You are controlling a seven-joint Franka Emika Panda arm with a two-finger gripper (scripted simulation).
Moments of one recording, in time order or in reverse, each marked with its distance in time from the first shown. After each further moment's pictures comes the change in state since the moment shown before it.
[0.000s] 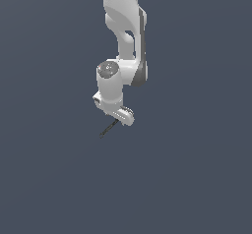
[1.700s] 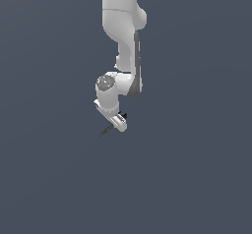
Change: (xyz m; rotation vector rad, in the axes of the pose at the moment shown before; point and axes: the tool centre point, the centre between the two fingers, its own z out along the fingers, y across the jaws) arm -0.003 0.032 0.073 -0.010 0.010 0.189
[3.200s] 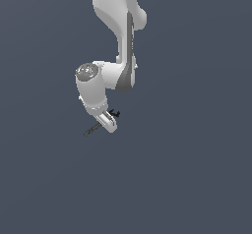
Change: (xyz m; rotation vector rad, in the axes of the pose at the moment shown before) arm 0.062 -0.005 -0.081 -0.002 0.002 0.003
